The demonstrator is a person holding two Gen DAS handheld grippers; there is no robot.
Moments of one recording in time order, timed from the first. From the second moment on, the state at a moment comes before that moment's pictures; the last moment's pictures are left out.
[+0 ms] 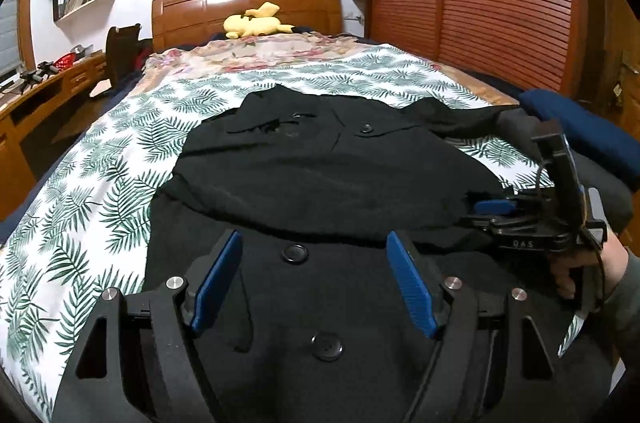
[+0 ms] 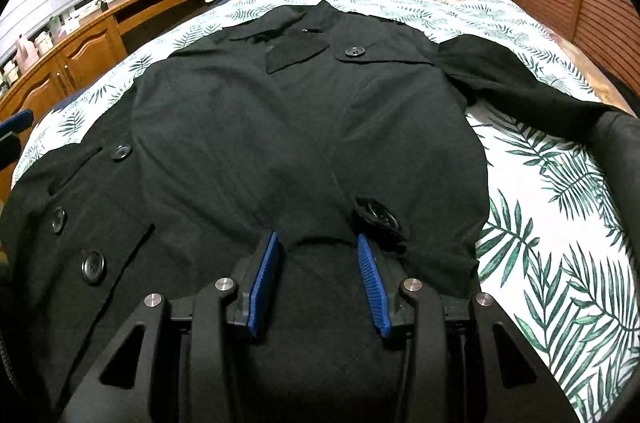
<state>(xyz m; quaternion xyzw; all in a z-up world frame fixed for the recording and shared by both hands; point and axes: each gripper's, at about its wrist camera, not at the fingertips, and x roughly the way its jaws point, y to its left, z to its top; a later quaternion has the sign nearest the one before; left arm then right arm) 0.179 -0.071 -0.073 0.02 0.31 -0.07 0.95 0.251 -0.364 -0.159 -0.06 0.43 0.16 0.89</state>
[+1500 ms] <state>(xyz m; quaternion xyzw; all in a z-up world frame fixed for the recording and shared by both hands) 0.255 -0.091 -0.112 0.02 0.29 -0.15 0.95 0.245 -0.362 -0.154 -0.08 0.43 0.15 0.89</state>
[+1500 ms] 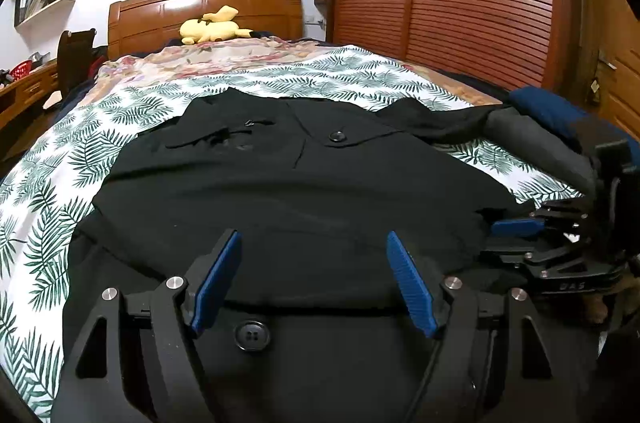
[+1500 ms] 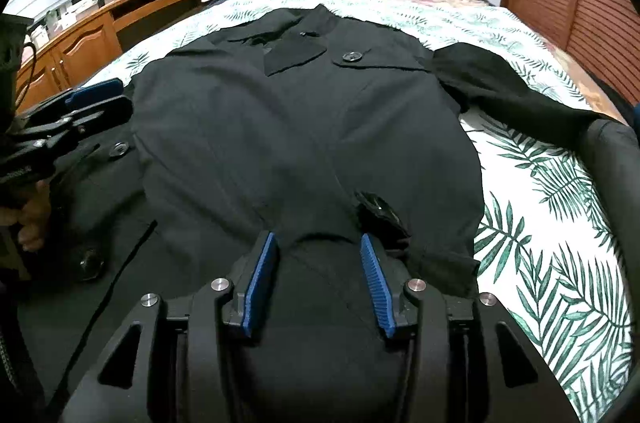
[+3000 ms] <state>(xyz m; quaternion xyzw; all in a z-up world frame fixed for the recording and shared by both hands) 0.253 -0.103 -0.115 0.04 0.30 -0.17 0.94 0.462 -0.435 -0.132 -0.26 0.44 -0.10 0.86</state>
